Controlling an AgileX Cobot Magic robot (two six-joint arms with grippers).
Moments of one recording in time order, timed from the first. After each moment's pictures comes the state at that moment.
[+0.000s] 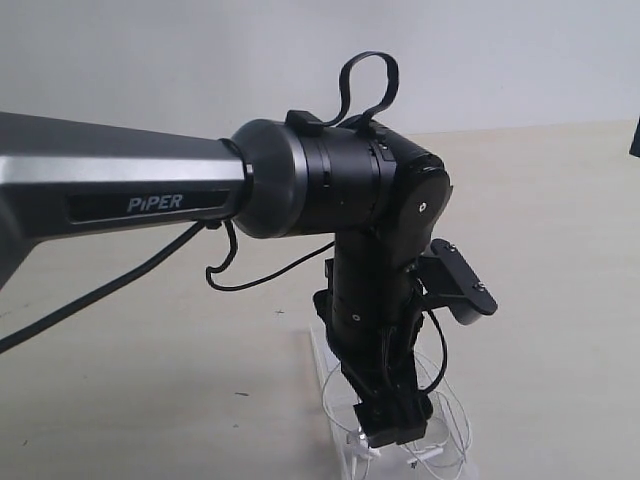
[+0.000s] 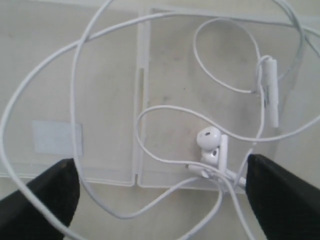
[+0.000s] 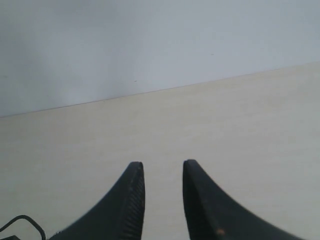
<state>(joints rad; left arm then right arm) -0.84 2.20 -1.69 -0.03 1.16 0.34 0.61 0.77 -0.58 -1.07 0.56 1.36</state>
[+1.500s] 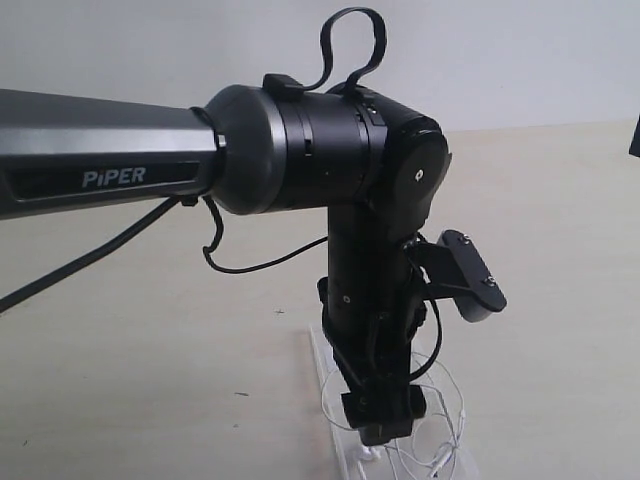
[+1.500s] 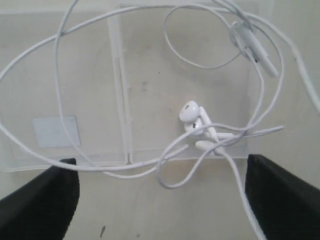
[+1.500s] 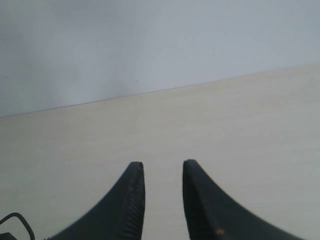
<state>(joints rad) -0.84 2.14 -1.70 -0.06 1.22 0.49 0.61 0.77 -0.58 -1.07 0.55 1.36</state>
